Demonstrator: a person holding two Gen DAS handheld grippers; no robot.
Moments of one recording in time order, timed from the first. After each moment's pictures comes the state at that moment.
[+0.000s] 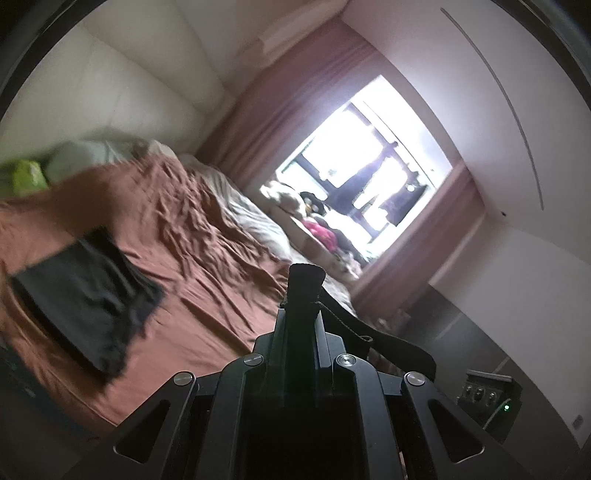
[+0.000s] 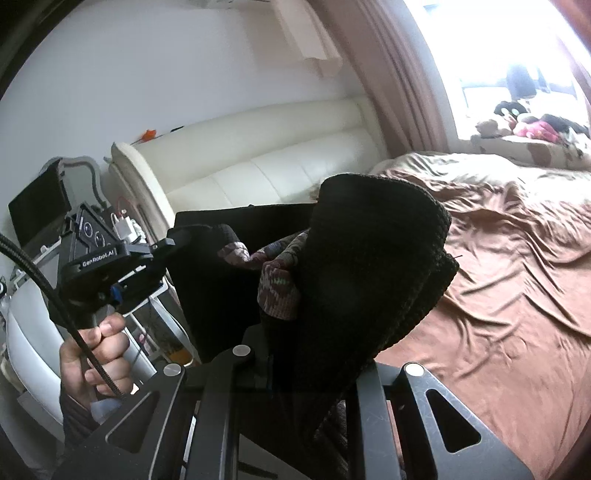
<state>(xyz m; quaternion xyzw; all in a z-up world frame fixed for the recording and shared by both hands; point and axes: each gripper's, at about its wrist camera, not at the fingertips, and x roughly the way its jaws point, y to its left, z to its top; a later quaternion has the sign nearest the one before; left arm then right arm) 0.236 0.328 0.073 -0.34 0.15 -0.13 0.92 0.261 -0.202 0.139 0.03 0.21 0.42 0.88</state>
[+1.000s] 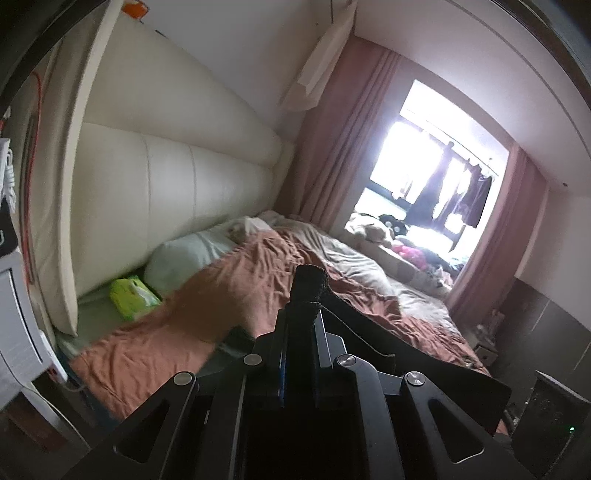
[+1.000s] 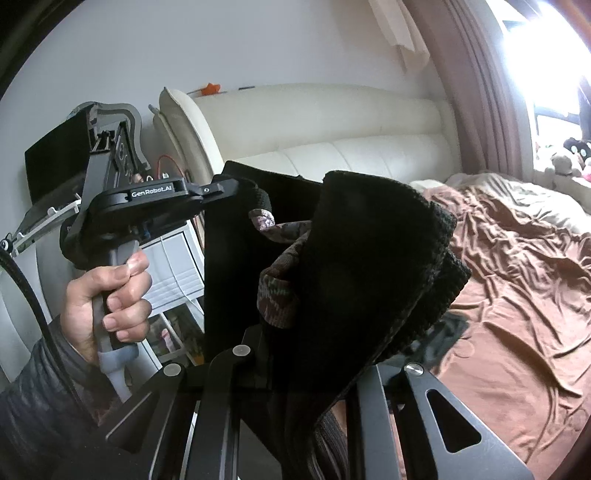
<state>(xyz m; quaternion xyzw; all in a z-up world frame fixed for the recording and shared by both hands) 0.247 0.503 0.113 -0.22 0.15 0.03 0.96 0.295 -0.047 0.121 -0.04 0.21 0.50 0.84</state>
